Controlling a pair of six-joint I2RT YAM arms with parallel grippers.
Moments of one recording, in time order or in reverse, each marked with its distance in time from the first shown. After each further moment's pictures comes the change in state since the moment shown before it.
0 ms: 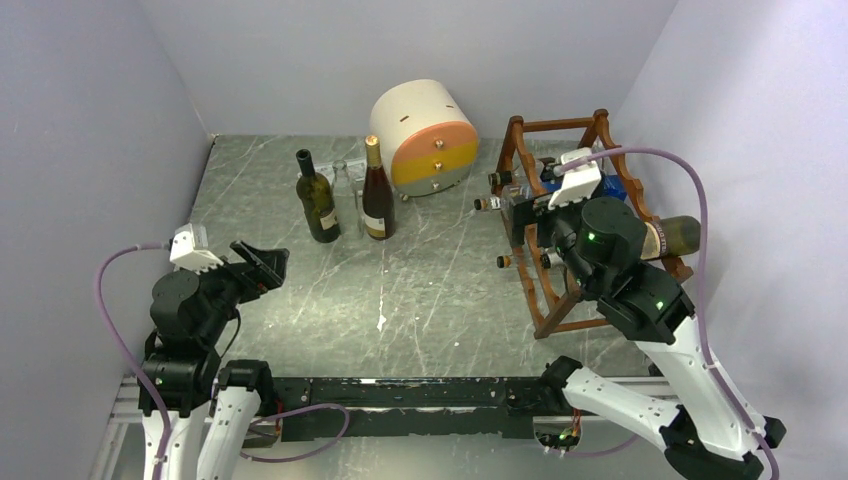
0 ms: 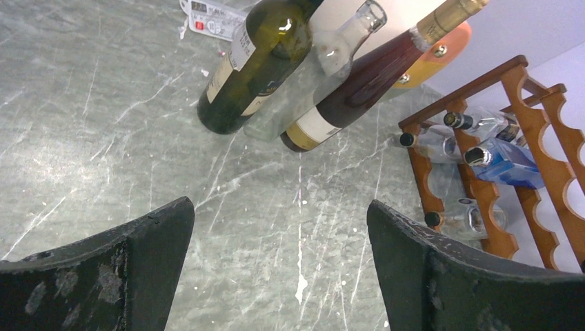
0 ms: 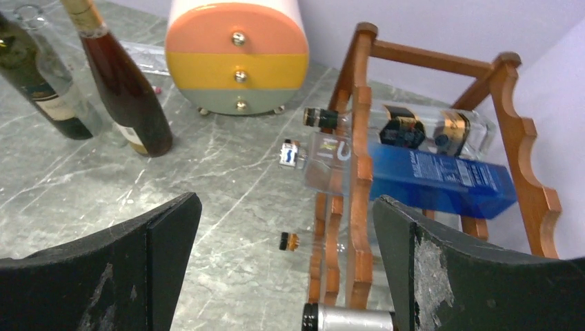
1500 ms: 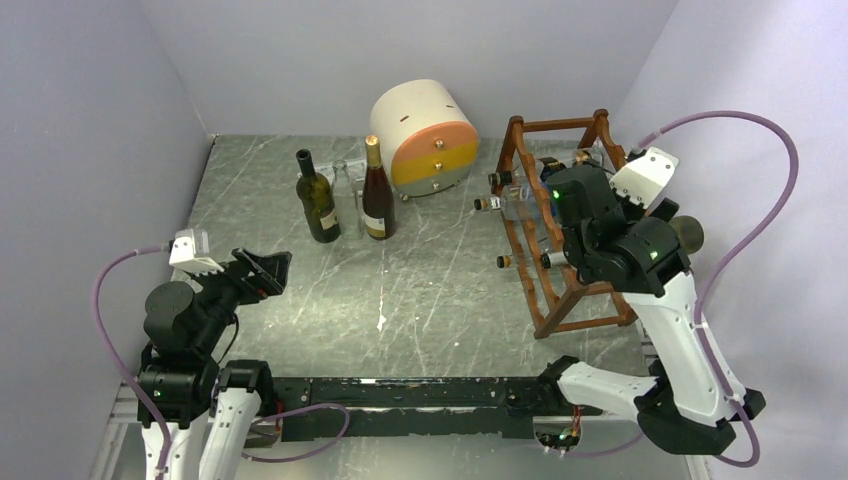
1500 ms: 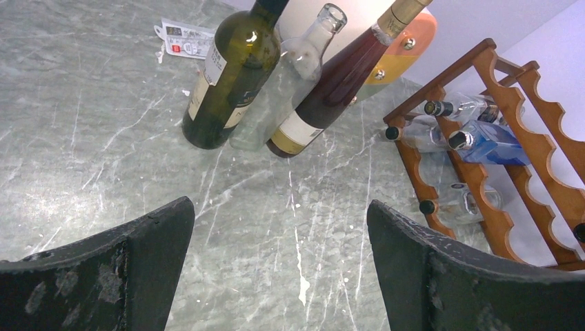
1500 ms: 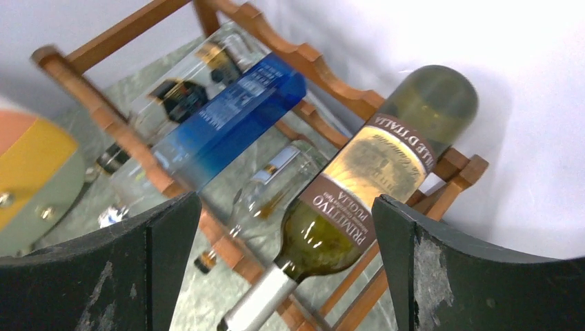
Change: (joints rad) left arm 0.004 -0.041 0.000 0.031 0.073 0.071; right arm -0.098 0.252 0.352 -0.688 0.683 0.801
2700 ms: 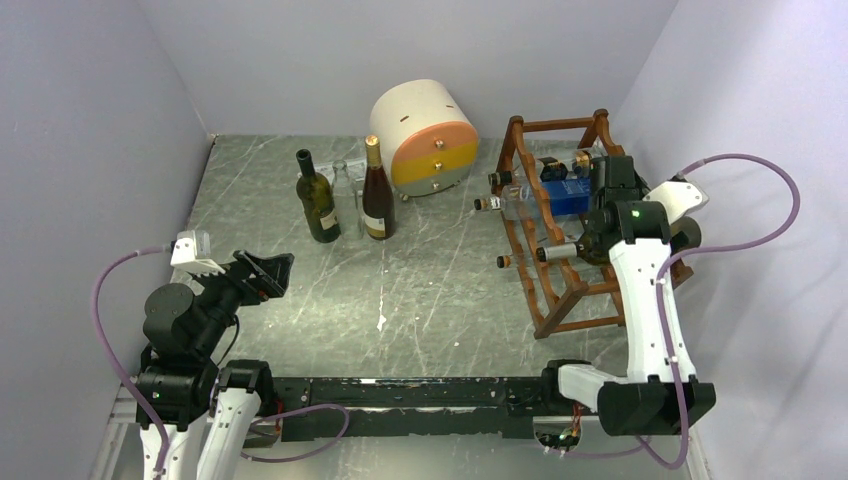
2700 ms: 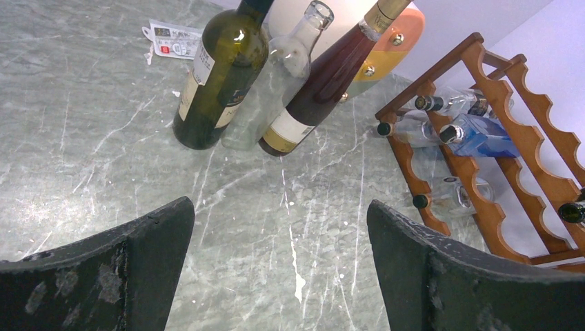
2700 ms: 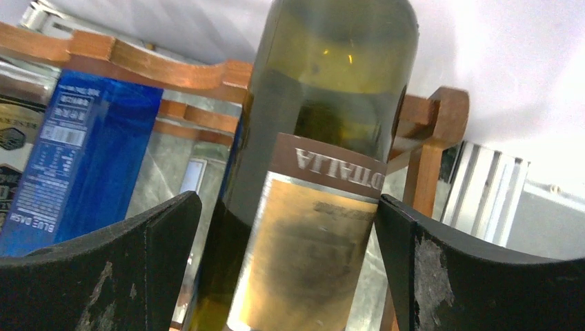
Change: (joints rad) left arm -0.026 -0.010 0.000 0.004 0.008 0.001; right arm -0.618 0.064 -0.286 0.187 -0.205 0.154
